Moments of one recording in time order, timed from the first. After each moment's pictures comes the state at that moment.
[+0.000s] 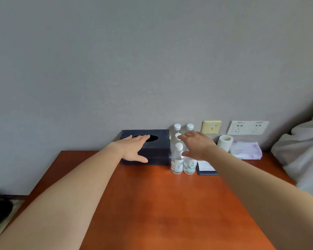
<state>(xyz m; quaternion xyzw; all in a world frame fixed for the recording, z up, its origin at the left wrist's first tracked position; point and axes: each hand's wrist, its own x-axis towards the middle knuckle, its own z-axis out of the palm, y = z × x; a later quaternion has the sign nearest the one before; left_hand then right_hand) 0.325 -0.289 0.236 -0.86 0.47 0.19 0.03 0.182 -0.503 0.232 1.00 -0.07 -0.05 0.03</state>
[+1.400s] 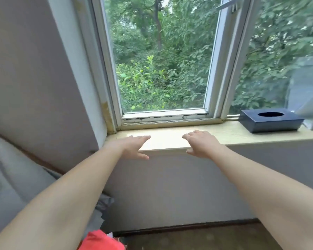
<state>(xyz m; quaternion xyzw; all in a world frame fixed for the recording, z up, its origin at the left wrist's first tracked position) -0.423 -0.741 0.278 -0.26 0.95 0.07 0.13 -0.640 -0.571 0.275 0.61 -0.79 -0.09 0.07</state>
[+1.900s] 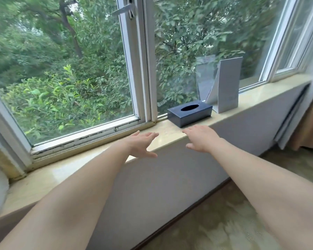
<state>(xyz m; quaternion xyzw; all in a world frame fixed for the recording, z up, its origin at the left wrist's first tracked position) -0.661 -0.641 0.285 0.03 0.99 0.01 0.10 -0.771 -0.421 0.288 0.40 -0.91 -0.11 0.06</state>
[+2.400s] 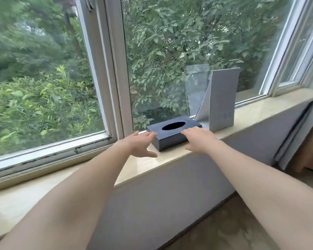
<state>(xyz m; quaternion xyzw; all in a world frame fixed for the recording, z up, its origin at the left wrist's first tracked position) -0.873 -0.614 0.273 0.01 1.00 0.01 0.07 -0.978 -0.399 0.284 0.37 -0.92 -0.09 0.04</state>
